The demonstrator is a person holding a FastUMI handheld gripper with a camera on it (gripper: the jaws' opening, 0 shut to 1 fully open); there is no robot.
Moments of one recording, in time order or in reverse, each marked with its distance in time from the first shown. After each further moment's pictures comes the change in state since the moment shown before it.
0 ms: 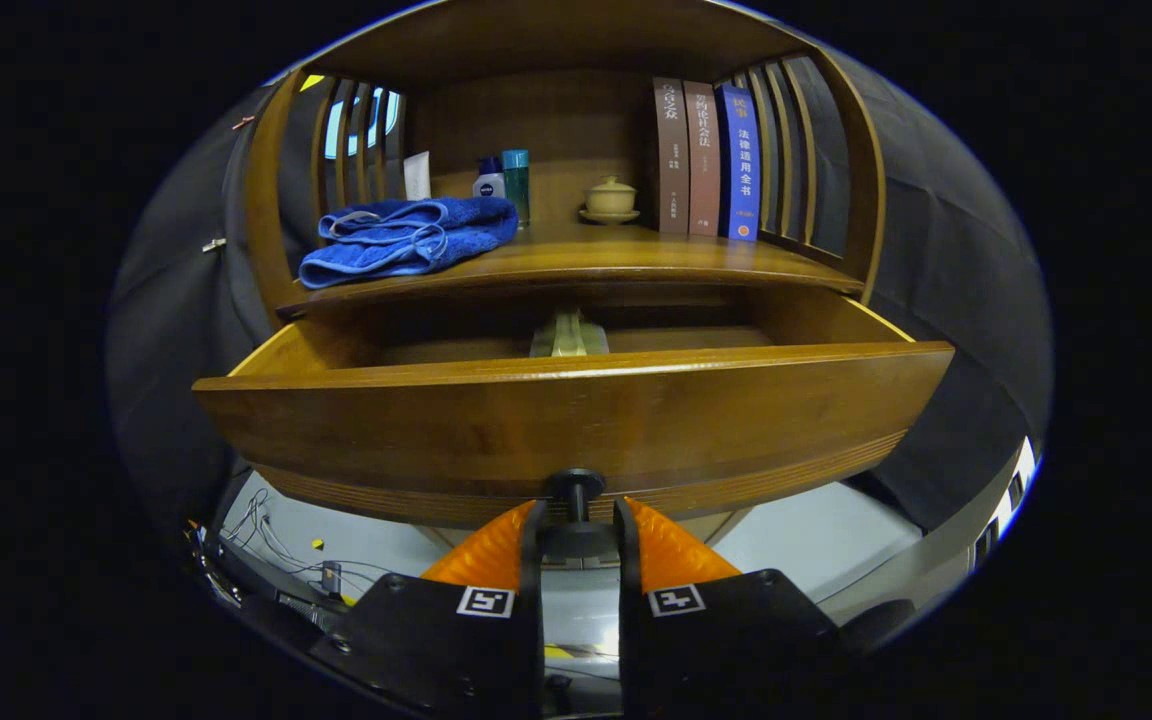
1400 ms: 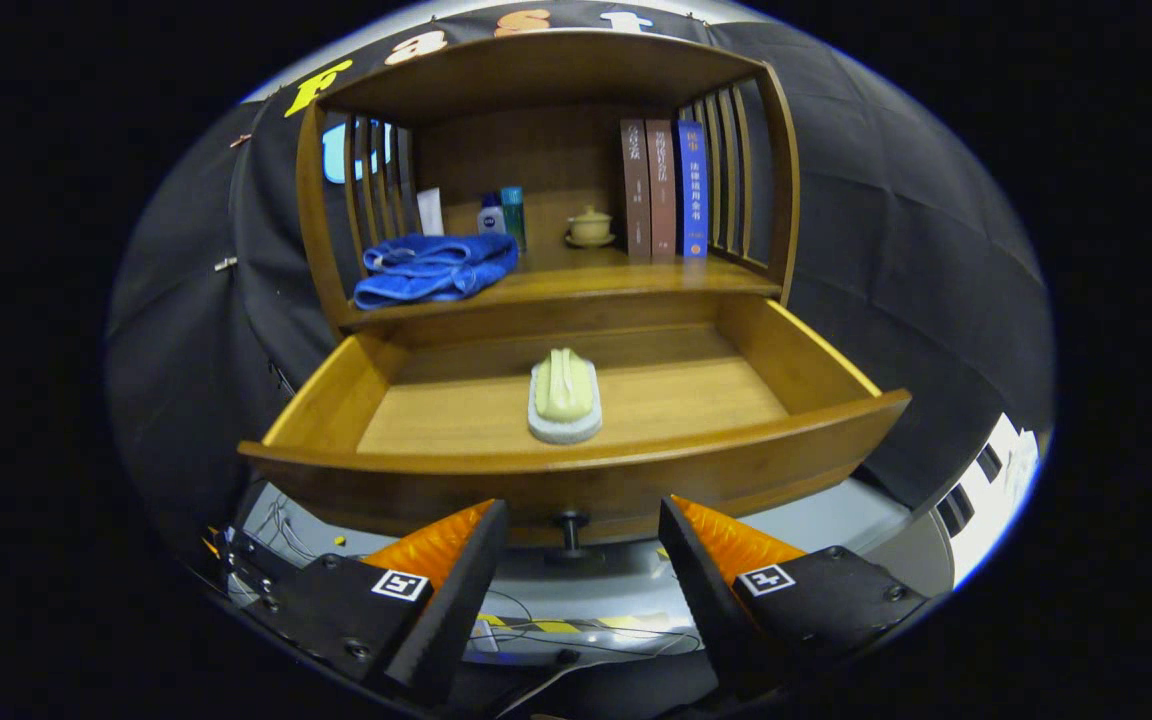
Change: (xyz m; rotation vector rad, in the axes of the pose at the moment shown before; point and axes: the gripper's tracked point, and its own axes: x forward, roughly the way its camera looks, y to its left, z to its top) arm -0.107 -0.007 0.024 0.053 -0.049 0.001
